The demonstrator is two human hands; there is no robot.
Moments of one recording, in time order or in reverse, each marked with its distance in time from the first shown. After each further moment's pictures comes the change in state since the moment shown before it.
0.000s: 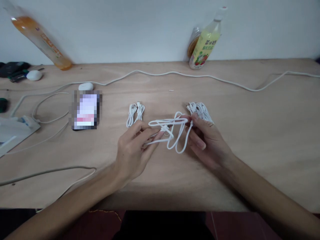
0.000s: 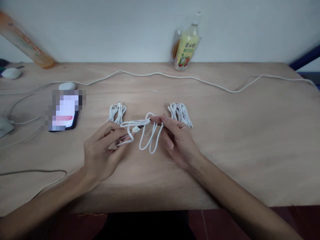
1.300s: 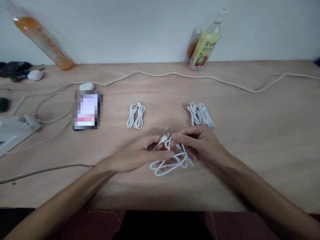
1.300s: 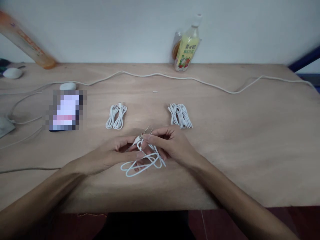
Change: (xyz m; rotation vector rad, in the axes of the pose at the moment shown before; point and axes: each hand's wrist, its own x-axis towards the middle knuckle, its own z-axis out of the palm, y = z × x) left_hand 0.025 0.003 -0.012 -0.976 -0.781 -0.743; right_hand -0.002 -0.008 0.001 -0.331 -0.302 0.043
